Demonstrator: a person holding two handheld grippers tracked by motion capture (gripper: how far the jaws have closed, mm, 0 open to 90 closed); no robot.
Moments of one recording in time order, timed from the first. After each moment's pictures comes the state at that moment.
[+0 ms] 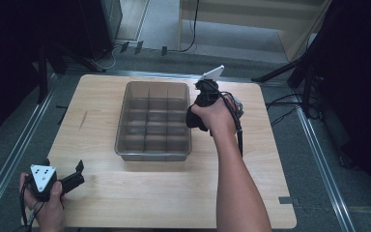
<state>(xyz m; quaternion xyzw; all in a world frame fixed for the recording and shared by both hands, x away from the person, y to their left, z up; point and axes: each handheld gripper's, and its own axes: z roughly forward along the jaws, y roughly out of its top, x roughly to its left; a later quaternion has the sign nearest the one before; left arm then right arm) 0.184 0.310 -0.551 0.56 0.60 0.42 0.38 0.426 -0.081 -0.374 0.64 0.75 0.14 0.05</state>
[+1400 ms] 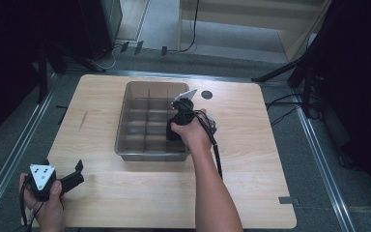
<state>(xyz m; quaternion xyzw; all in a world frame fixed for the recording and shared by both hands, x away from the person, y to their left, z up) 0.185 0.311 -0.551 0.55 0.62 0.42 0.37 0.419 -0.031 -0.459 0.60 0.78 0.17 0.06</state>
